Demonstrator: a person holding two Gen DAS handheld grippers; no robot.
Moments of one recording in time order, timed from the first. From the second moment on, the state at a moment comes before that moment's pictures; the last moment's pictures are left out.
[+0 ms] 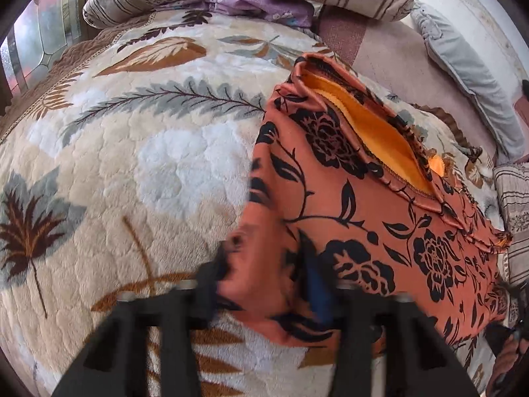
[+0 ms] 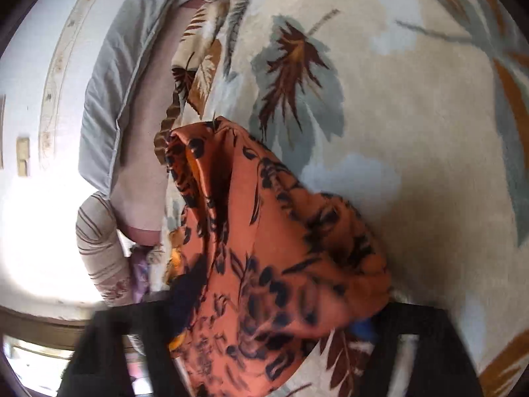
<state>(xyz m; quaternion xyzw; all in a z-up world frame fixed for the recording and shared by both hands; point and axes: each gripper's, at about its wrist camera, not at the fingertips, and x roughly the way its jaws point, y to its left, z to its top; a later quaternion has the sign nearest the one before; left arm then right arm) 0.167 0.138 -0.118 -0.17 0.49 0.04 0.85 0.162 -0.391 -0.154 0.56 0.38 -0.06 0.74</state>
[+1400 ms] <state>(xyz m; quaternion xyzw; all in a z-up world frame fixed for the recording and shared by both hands) 0.127 0.107 -0.088 -0.09 0.53 -0.06 0.84 0.202 -0.384 -0.112 0.41 0.51 0.20 0.73</state>
